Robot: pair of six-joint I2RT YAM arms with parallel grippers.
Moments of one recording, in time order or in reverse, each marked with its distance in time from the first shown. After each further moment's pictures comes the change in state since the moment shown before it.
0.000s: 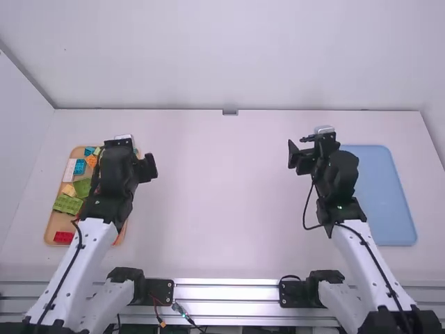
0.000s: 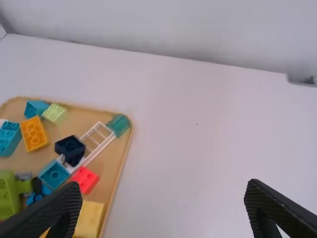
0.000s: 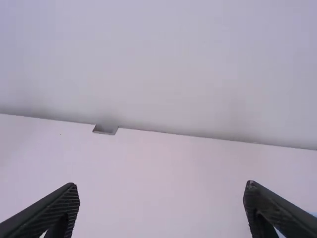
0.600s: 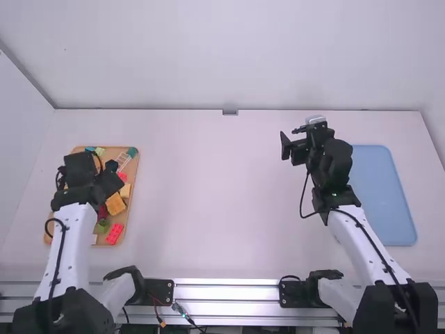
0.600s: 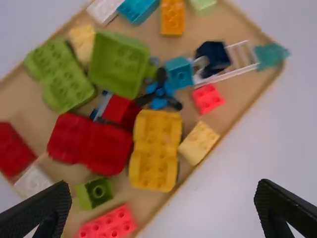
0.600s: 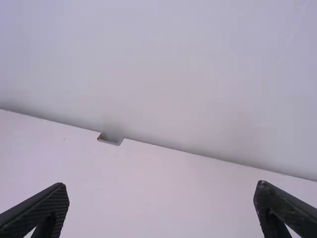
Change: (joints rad) left arm 0.408 0.118 0.087 -0.380 0.027 -0.232; right arm 0.028 0.122 0.072 0.083 -0.022 -0.056
